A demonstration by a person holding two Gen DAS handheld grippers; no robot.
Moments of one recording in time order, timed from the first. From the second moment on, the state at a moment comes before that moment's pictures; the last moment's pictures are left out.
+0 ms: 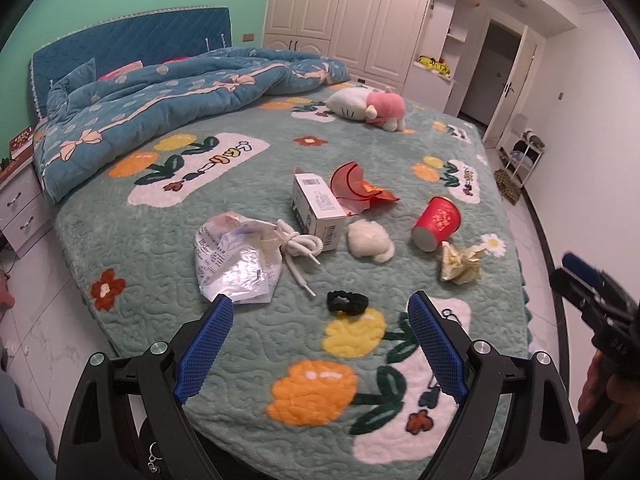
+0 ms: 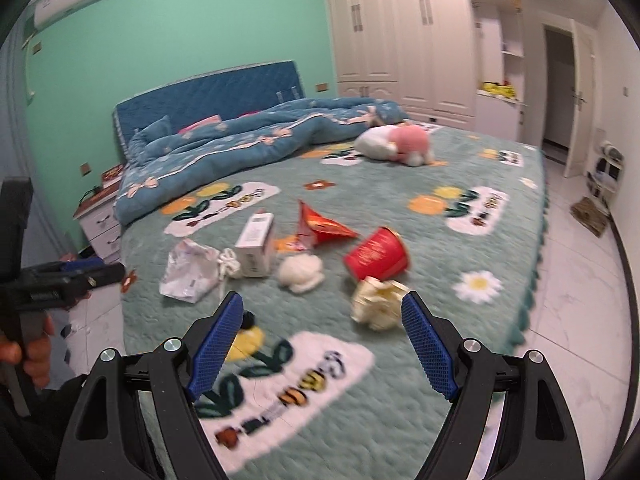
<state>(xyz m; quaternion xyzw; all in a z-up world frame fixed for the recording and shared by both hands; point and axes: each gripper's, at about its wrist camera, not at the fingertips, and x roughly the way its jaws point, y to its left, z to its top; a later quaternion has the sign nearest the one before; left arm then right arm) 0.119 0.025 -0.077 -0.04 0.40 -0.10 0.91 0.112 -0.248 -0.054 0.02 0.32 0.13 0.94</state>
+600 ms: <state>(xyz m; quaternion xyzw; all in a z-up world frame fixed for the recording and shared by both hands) 0.148 -0.007 -0.114 -0.03 0.46 -0.12 0.88 0.160 -0.202 -0.073 -0.01 0.34 0.19 0.92</state>
